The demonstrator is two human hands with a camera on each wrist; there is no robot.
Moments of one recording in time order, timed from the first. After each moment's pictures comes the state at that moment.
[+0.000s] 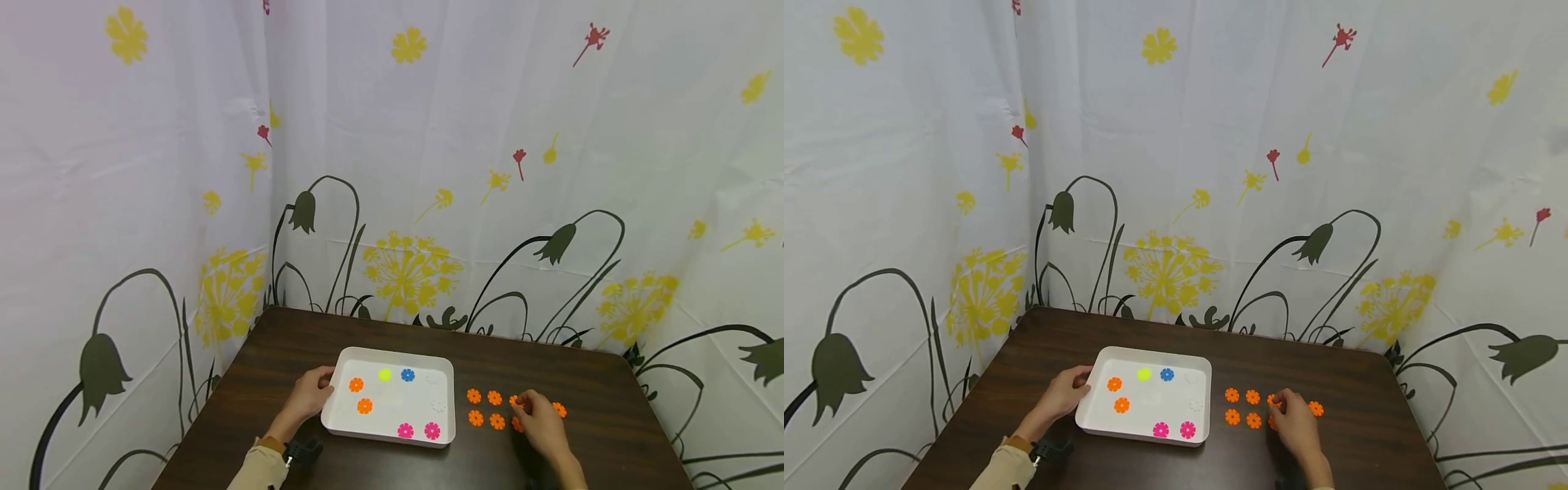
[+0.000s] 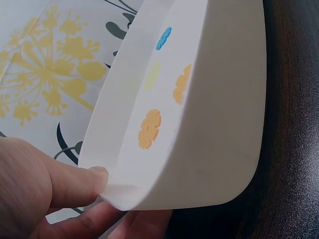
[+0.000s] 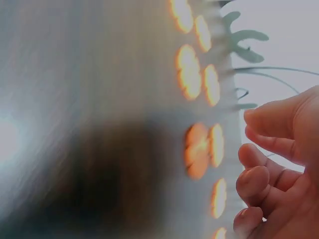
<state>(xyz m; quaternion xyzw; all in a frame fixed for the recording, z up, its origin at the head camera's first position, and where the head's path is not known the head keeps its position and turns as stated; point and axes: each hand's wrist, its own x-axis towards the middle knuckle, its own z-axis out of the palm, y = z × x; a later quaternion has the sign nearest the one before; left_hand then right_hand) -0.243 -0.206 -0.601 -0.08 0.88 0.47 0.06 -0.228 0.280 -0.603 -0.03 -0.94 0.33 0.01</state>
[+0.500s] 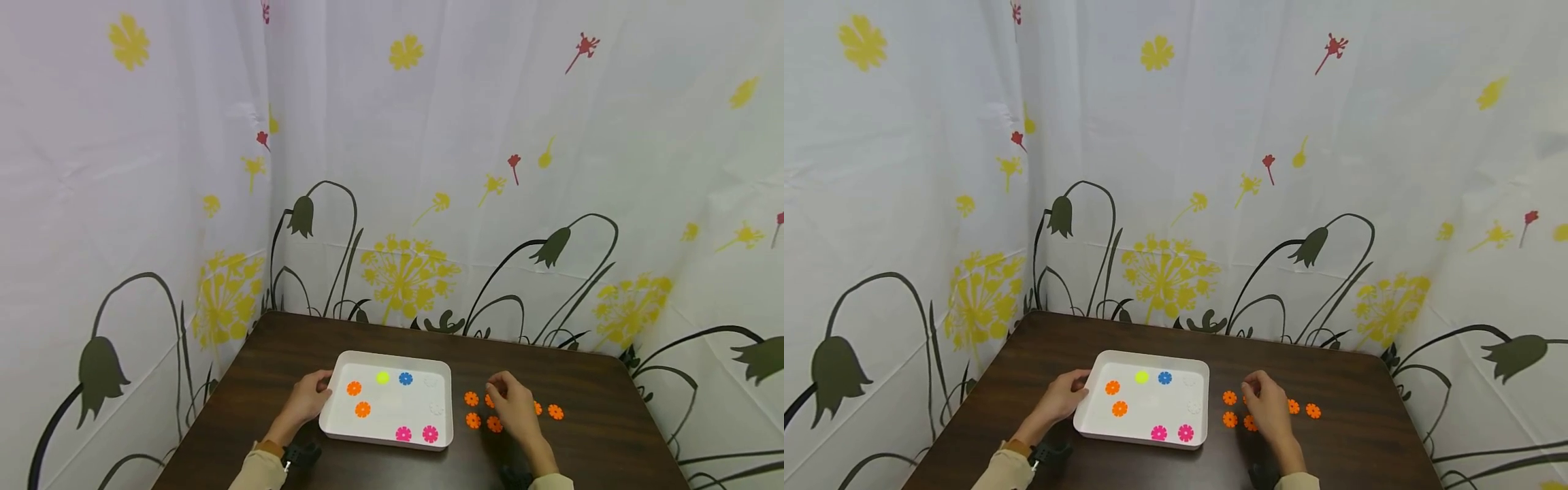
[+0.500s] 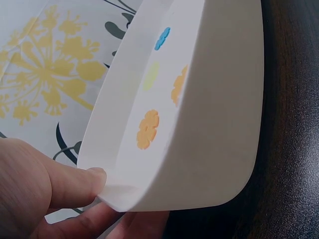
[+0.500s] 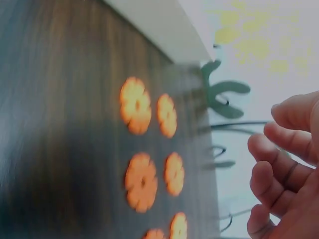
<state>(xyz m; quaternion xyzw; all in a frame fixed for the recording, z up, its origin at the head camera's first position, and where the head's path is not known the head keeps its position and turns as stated) -0.243 -0.205 -0.601 -0.08 0.88 0.46 0.05 -0.242 0.227 -0.584 0.01 -0.91 0.40 0.09</state>
